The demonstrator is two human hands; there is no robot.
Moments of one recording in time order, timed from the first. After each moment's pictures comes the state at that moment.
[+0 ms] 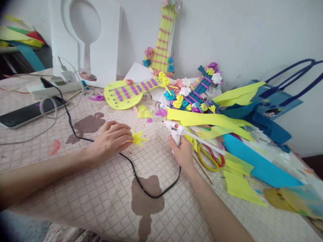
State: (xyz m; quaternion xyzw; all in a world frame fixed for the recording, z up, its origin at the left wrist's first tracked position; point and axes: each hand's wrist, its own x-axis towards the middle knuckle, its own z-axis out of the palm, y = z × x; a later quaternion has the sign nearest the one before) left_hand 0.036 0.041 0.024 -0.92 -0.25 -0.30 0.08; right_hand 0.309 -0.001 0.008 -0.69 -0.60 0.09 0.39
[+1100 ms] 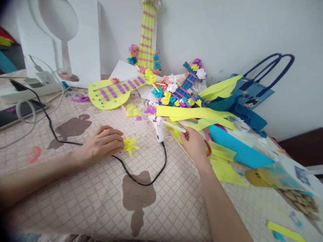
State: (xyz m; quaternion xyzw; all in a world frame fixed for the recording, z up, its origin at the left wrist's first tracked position) left_hand 0.038 0.042 0.022 -0.95 -0.14 -0.28 0.06; right_hand 0.375 -0.014 0.032 -0.76 -0.61 -0.05 0.22
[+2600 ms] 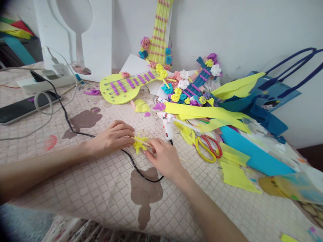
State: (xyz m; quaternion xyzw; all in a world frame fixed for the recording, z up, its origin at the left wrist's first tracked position) left_hand 0.038 0.044 0.023 -0.96 -0.13 -0.23 0.02; right_hand 0.259 -0.038 0.029 -0.56 -0.79 0.12 0.19
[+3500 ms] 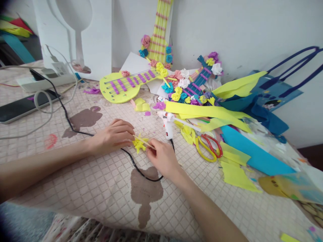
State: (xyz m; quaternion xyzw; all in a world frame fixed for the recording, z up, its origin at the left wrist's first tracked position) left_hand 0.038 0.049 0.018 -0.95 -0.15 -0.28 -0.07; right_hand 0.255 -0.036 0.021 -0.59 -0.76 0.18 0.22
